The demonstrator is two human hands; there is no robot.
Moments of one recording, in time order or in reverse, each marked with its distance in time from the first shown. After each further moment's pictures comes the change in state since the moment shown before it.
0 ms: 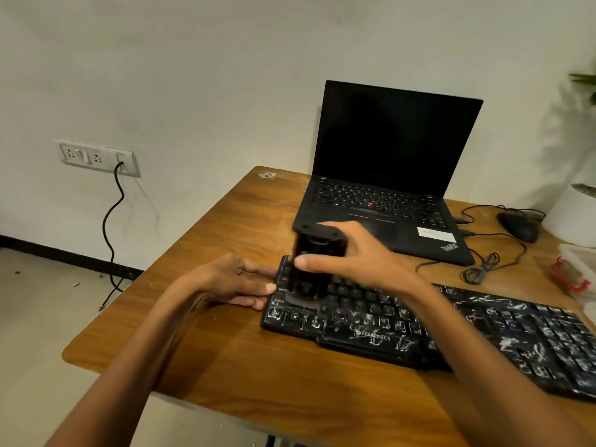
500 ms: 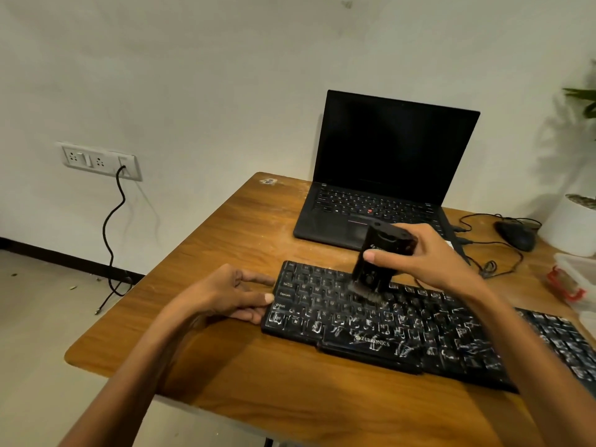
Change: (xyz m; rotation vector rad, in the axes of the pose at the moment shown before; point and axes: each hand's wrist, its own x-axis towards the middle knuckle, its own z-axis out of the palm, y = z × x) left_hand -0.016 -0.005 0.009 0.030 0.041 0.073; right_hand -0.040 0.026 -0.055 -0.039 0.211 0.148
